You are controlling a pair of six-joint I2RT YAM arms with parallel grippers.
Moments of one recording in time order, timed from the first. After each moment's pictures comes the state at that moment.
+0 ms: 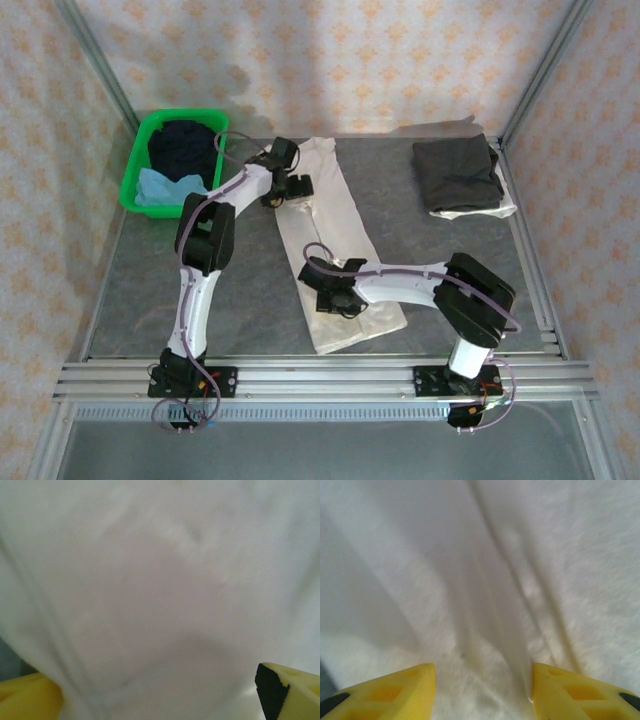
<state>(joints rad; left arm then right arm) -0.29 2.37 1.97 -0.69 0.01 -0.53 1.05 1.73 1.04 -0.66 0.12 1.08</state>
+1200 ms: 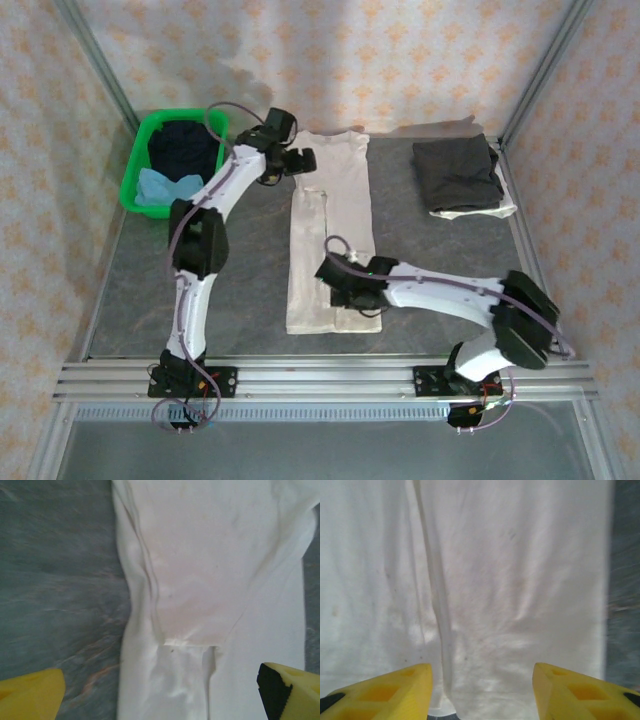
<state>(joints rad) -0.29 2.22 2.09 -0.86 0.02 -0.50 1.03 1.45 0.99 -0.82 0.24 1.05</state>
